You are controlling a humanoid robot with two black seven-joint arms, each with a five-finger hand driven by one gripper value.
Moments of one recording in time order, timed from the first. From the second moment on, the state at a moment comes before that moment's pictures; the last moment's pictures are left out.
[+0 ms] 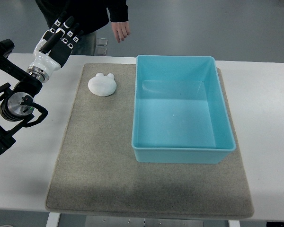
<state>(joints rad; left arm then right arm) -0.70 0.46 -0.74 -1.03 -0.20 -0.13 -0.35 0.02 0.00 0.07 0.12 -0.12 0.05 0.11</state>
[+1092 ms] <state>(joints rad) -0.70 0.46 -0.74 -1.02 -0.21 -0.12 -0.36 0.02 0.00 0.07 0.12 -0.12 0.05 0.11</state>
